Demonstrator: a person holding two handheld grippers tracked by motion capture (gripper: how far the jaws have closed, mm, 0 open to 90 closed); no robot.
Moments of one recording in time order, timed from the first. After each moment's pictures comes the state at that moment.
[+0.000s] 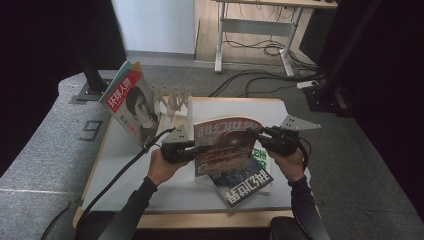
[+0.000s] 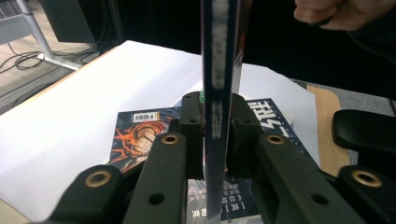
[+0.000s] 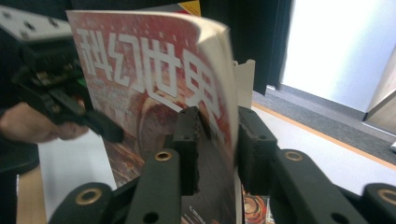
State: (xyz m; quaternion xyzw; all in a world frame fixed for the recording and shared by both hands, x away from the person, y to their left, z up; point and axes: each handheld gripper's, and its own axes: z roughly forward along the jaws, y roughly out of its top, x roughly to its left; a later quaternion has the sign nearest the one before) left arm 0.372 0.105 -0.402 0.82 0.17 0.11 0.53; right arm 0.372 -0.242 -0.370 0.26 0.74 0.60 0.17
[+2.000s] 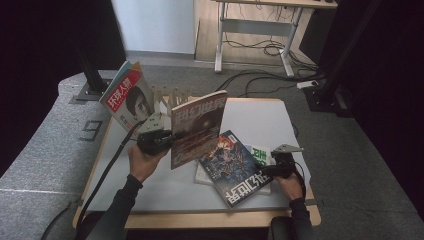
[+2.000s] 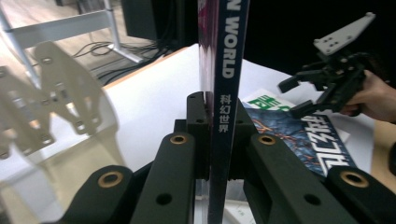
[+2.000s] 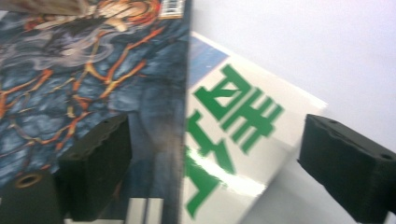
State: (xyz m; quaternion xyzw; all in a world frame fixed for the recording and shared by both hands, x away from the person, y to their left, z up) left arm 0.371 0.163 -0.381 0.78 0.28 0.18 0.52; right arm 0.391 -0.287 -0.519 0.44 0.78 0.41 0.18
